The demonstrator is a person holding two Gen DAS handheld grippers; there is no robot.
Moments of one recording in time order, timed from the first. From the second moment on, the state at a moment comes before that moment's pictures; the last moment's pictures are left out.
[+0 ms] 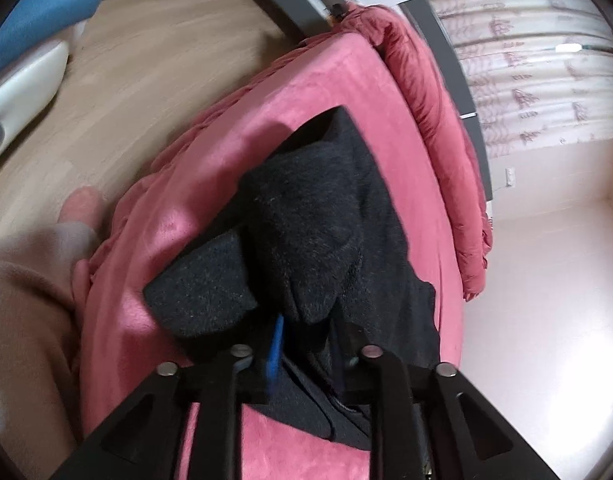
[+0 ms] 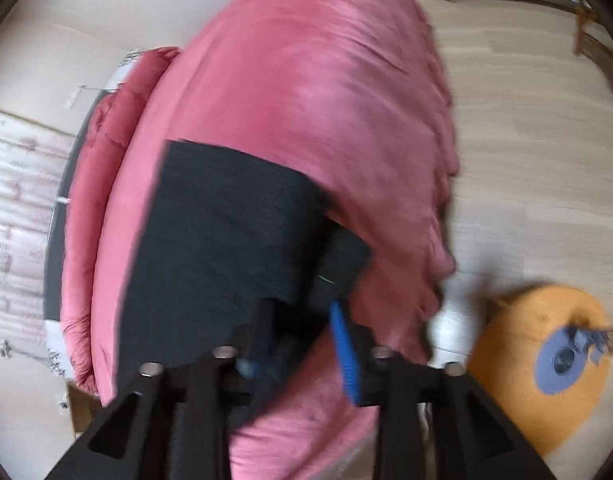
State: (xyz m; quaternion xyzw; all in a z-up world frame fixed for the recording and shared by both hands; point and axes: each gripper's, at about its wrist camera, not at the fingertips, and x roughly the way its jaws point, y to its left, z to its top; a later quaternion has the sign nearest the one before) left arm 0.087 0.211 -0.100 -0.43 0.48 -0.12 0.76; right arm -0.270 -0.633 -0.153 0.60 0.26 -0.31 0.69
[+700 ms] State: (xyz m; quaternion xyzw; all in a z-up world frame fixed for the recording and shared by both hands) left arm 0.079 0.236 -0.085 -0.40 0.41 -0.03 0.82; right arm -0.236 -0.610 -0.165 0.67 0.18 -0.28 0.67
